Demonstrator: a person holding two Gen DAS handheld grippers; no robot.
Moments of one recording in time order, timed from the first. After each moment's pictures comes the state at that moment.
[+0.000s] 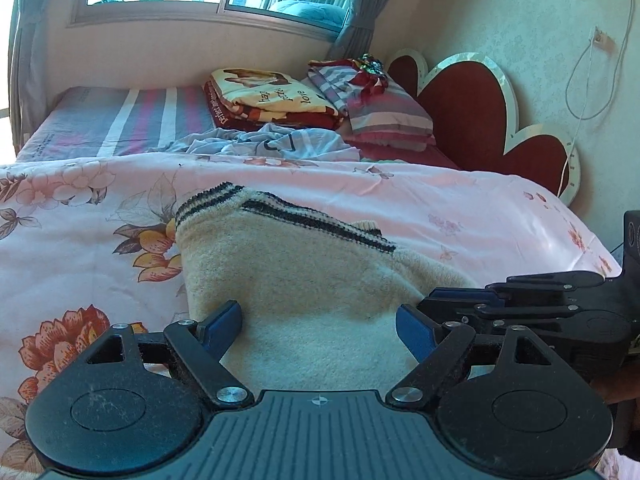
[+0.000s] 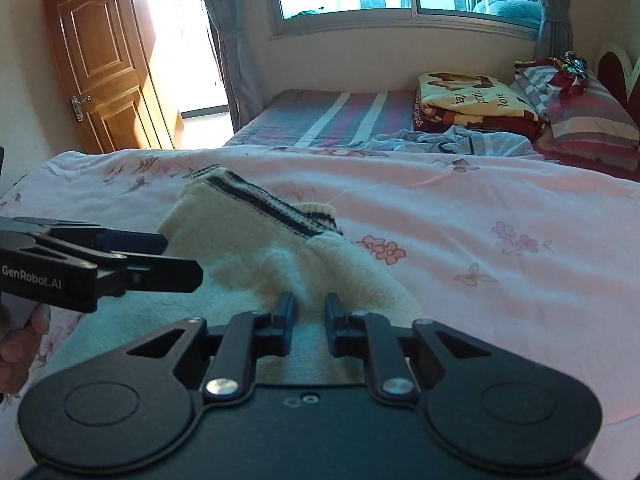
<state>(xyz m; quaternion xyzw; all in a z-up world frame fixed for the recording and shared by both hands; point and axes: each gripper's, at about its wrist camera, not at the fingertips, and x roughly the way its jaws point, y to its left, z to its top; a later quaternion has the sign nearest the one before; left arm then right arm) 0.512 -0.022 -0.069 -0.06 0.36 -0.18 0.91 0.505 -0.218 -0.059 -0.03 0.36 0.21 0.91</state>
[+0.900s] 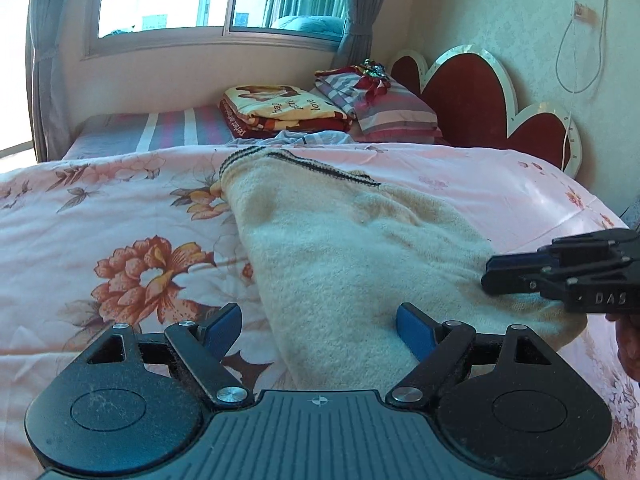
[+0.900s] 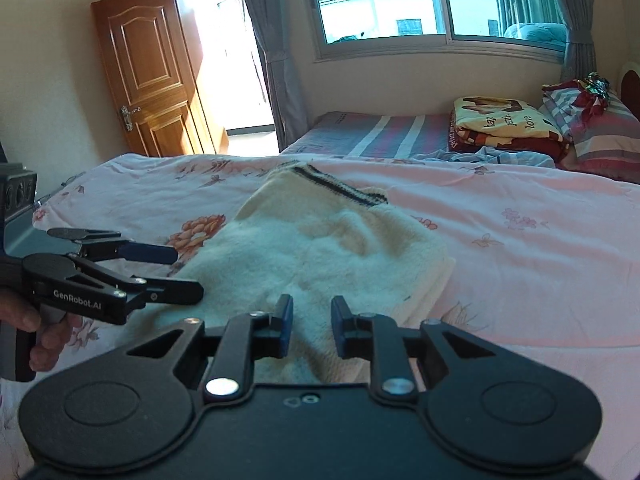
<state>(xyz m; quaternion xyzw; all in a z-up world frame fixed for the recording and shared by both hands) 0.410 0.007 -0.062 -0.02 0.34 -0.16 0.93 0.413 -0.237 -0.042 -0.04 0.33 0.27 0.90</state>
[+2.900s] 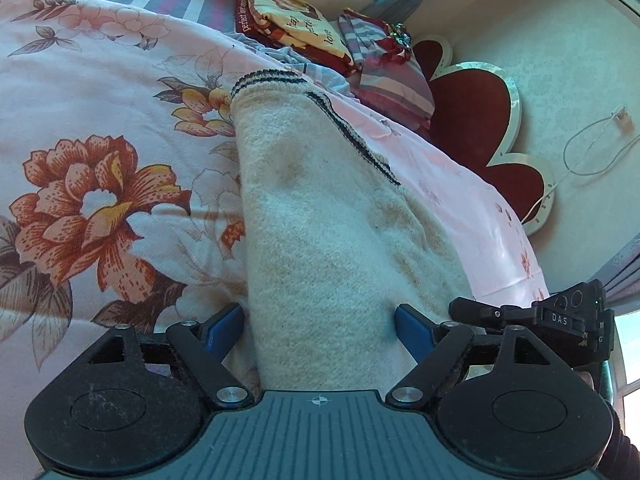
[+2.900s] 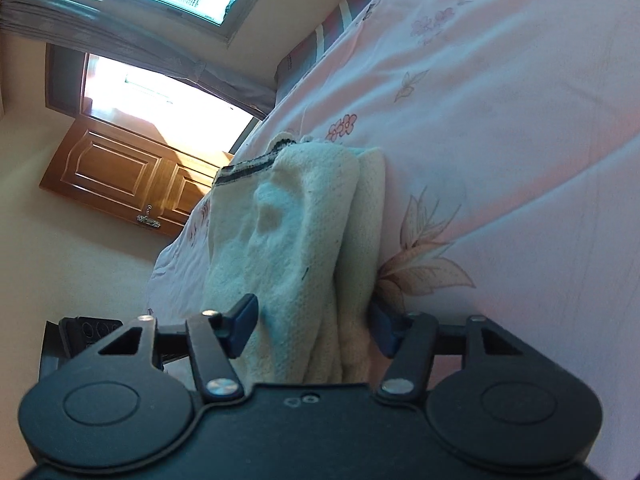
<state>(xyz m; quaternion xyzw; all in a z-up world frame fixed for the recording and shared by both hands) 0.499 0.034 -0.098 -0.24 0.46 -0.21 0.83 0.503 -0.326 -0.105 0.36 0.47 0.28 0.76</state>
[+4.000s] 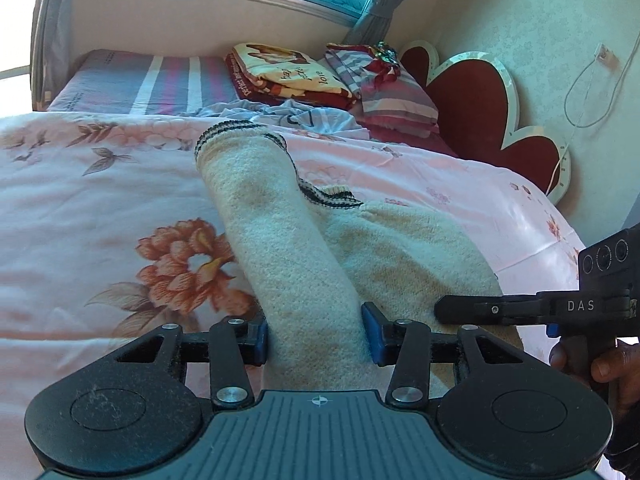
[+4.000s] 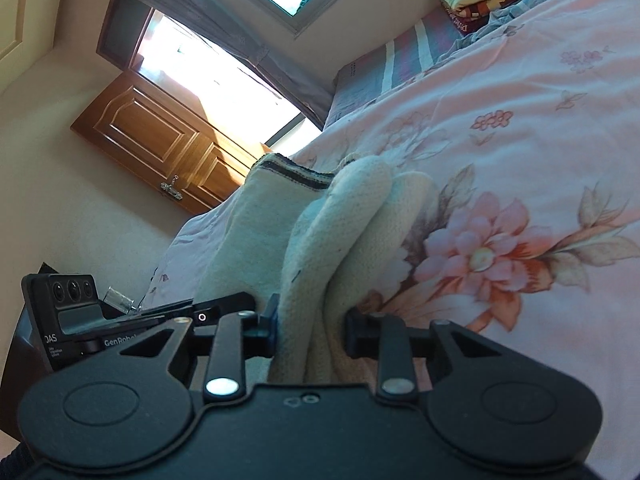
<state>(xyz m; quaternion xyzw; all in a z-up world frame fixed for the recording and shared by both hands) 0.433 0.086 -0.027 -0.10 0.40 -0.18 0.89 0.454 -0.223 -0.054 0.26 0.42 0.33 0.80</state>
